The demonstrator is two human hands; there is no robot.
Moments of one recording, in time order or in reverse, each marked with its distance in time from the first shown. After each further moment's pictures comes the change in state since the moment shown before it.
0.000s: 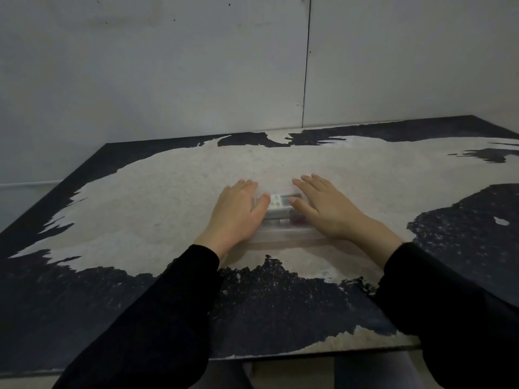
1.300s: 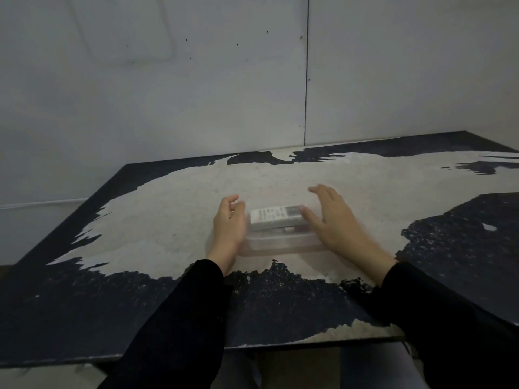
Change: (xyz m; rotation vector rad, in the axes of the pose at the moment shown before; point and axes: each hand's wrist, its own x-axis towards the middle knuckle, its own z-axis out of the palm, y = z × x) left_hand -0.019 -0.010 0.000 -0.821 0.274 -0.461; right_hand -0.028 -0.021 -0.004 0.197 0.312 0.082
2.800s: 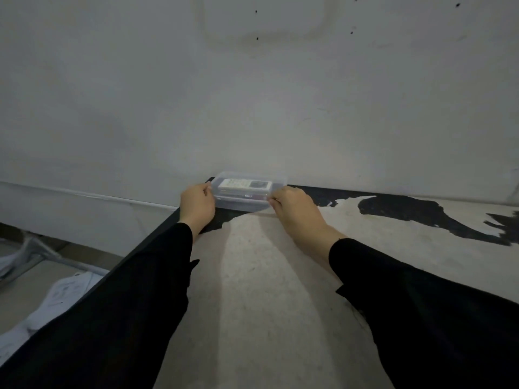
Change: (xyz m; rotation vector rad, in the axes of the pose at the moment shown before) left_hand 0.326 -0.090 -0.244 0.692 0.401 0.059; right_hand 0.298 -0.173 0.283 0.034 -0.117 -0.423
